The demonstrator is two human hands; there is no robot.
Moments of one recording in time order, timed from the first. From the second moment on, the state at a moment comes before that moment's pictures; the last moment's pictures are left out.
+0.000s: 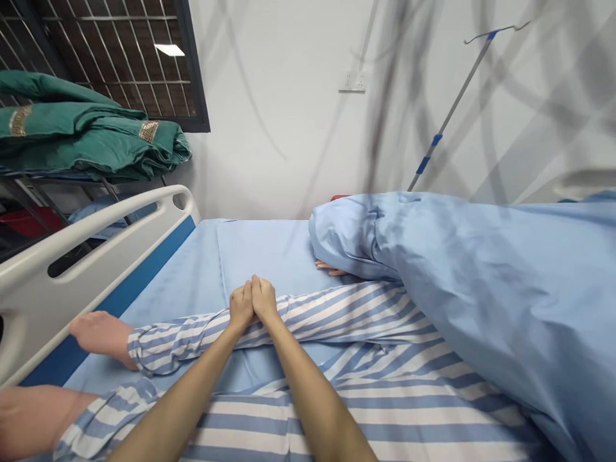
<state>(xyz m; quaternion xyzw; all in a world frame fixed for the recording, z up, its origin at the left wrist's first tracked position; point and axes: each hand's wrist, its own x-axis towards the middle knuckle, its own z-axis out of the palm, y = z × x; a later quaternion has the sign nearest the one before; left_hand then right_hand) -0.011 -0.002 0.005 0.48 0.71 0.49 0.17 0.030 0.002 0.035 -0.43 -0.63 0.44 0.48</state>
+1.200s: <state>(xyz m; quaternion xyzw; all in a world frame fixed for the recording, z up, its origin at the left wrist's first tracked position) 0.015 0.008 -0.005 0.45 0.67 0.56 0.18 -0.057 -0.061 0.071 -0.30 -0.81 0.36 0.37</state>
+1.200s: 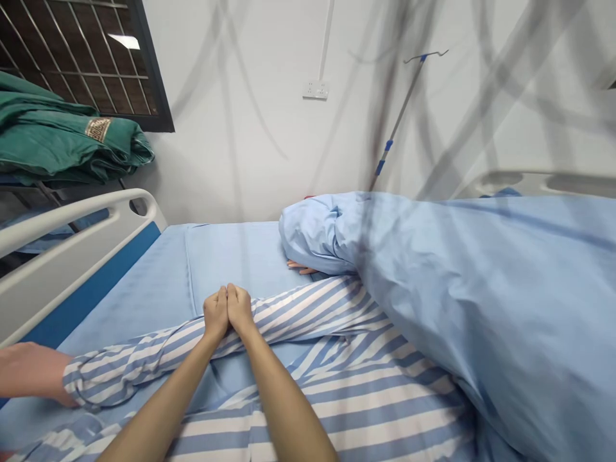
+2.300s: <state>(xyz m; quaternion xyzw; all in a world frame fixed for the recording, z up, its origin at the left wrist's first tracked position) 0.073 0.036 -0.006 0.46 0.67 0.55 0.19 0.127 0.050 0.005 -0.45 -0.60 0.38 0.54</state>
